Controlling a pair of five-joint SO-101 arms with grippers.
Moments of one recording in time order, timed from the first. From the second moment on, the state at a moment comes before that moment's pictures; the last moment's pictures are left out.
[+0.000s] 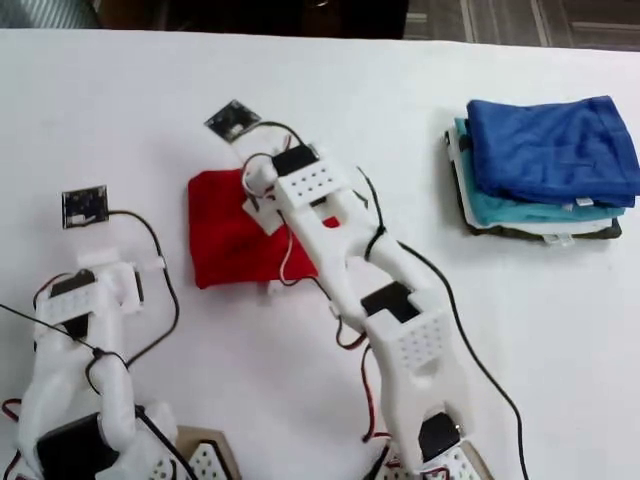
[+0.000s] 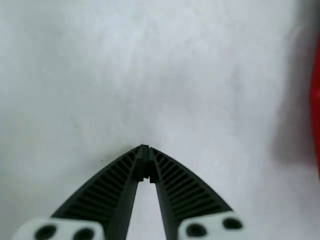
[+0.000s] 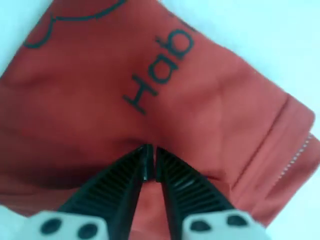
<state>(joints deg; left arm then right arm) -30.5 -22.3 62.5 37.4 -6.5 -33.7 34.9 -22.2 68.0 17.8</state>
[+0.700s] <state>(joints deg) -30.5 -22.3 62.5 37.2 -6.5 -33.6 34.8 -22.2 91.9 17.8</state>
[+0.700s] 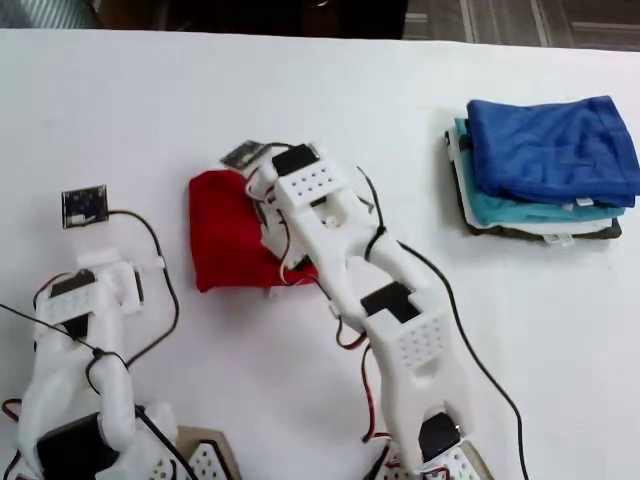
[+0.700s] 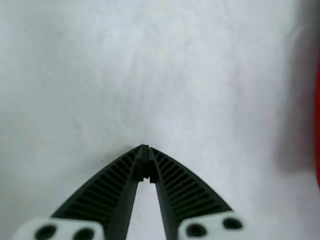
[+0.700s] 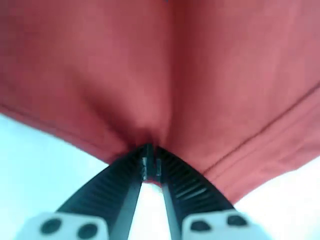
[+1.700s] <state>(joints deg) -30.5 -22.3 62.5 37.2 -6.5 -26.2 24.6 -2.0 80.8 17.8</state>
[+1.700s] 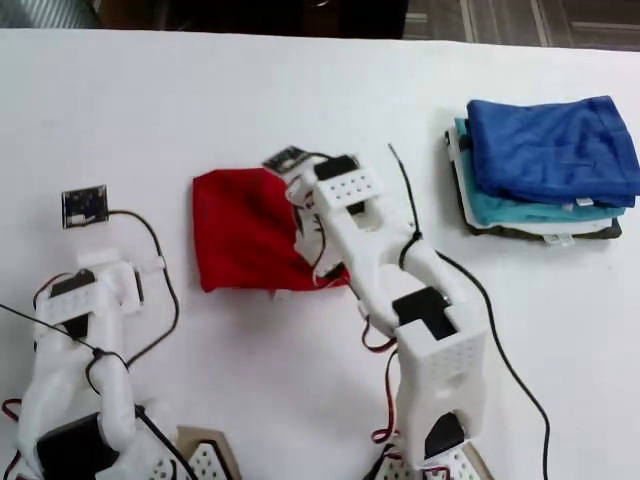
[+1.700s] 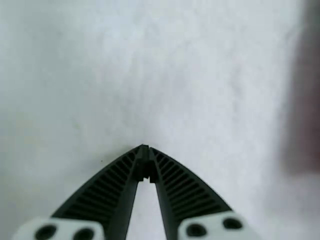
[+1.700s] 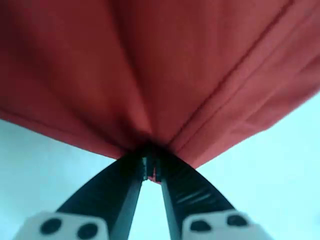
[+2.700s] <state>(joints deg) -6.0 14.8 -7.1 71.0 2.9 -18.0 10.7 4.0 72.4 11.6</state>
